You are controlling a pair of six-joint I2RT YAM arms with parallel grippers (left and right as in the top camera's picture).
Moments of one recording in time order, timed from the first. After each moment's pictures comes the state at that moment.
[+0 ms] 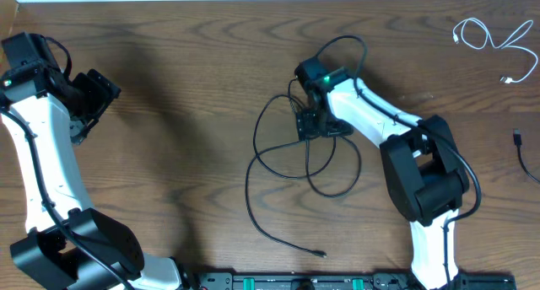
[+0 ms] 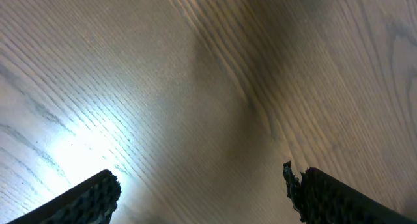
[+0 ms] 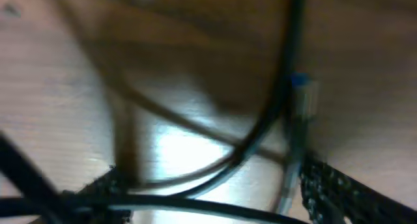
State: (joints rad) left arm 0.45 1.66 1.58 -1.12 0.10 -0.48; right arm 0.52 2.15 1.55 -0.91 0.00 0.42
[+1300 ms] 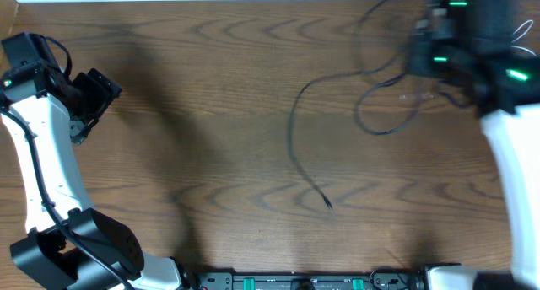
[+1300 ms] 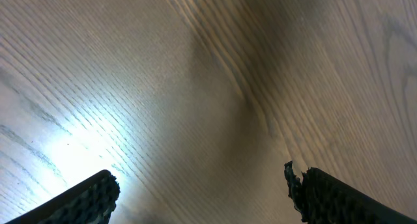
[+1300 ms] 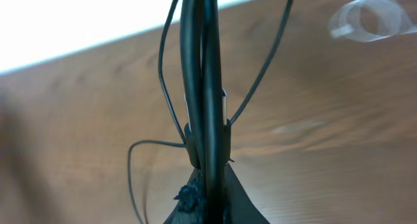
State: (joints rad) left arm 0.45 1.66 1.58 -1.13 0.11 -0.48; right arm 0.07 1.47 1.71 -1.00 -0.06 0.29
